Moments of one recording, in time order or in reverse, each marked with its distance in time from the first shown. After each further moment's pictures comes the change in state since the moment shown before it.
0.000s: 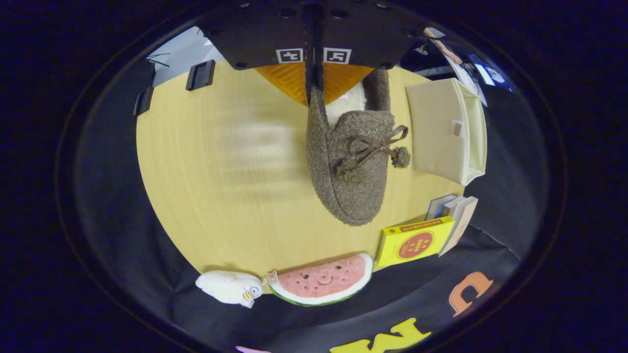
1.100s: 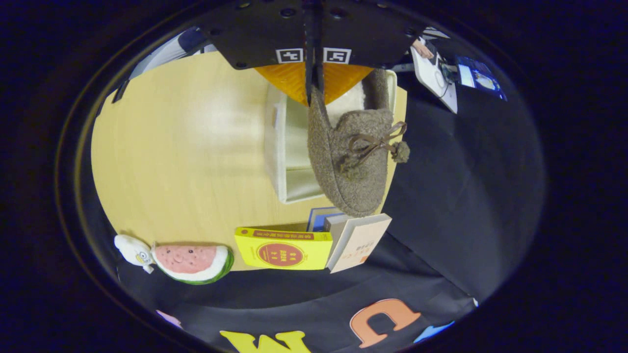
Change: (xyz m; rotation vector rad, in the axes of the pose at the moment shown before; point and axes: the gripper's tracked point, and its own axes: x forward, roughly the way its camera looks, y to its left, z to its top) arm 0.036 0.309 -0.041 -0.107 -0.083 0.172
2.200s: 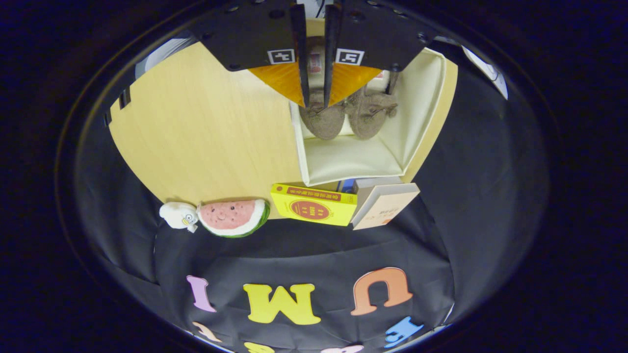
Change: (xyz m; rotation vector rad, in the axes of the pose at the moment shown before) arm 0.009 -0.012 -0.016 -0.051 -0.461 -0.201
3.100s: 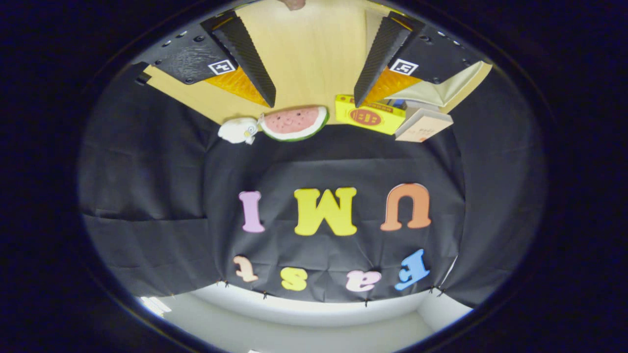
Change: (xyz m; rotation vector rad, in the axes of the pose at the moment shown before) arm -0.115 -0.155 0.104 -0.024 -0.654 -0.206
